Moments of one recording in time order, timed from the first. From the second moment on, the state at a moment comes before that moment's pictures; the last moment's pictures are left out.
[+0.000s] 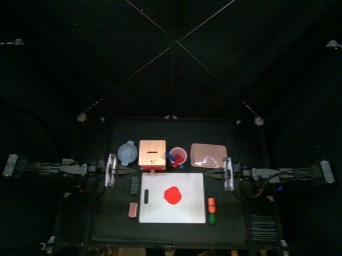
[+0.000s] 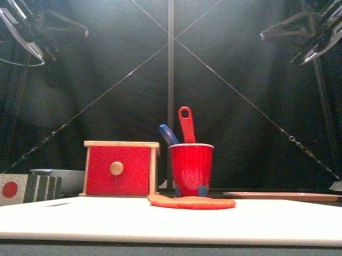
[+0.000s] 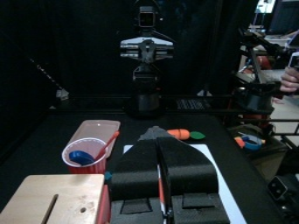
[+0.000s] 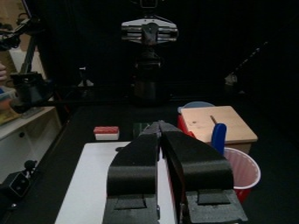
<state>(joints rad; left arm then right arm) 0.00 -0.96 1.19 0.00 -0.29 0.00 0.00 -0.96 1.18 0.00 -0.29 0.00</state>
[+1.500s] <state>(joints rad) -0.14 -0.44 1.17 -0.97 -0.47 -0.21 -0.30 0.11 0.17 0.09 0.16 0.01</state>
